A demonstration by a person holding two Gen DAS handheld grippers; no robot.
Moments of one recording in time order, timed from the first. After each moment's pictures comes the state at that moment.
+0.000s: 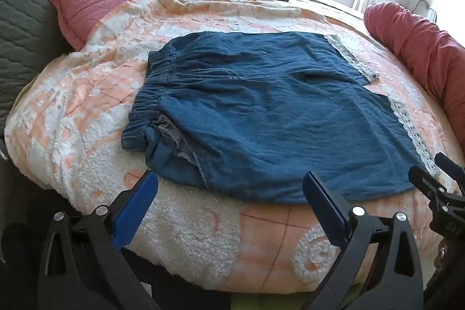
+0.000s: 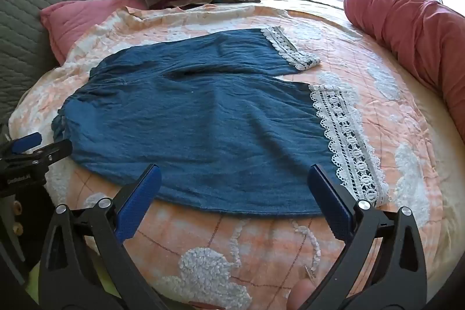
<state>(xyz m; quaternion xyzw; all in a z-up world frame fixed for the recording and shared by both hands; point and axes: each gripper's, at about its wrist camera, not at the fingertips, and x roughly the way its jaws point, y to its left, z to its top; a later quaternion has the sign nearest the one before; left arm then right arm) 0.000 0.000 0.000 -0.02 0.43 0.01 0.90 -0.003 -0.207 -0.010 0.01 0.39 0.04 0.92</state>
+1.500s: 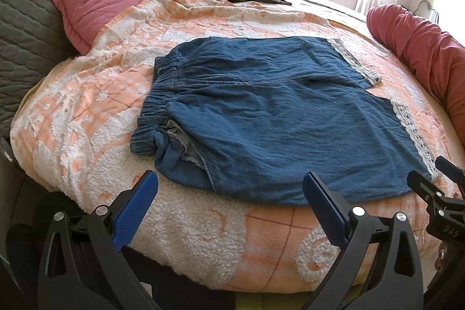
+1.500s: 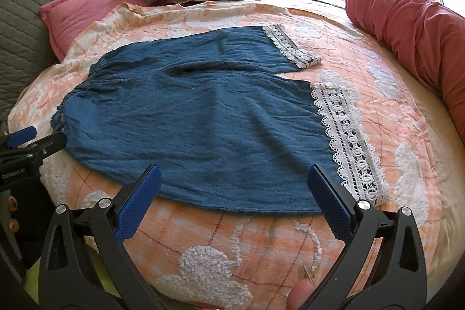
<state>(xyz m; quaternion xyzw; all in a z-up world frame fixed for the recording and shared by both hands) 0.000 0.013 0.012 -0.02 0.42 0.02 0.91 -0.004 -0.205 -0.011 0.01 0.40 0.04 0.91</state>
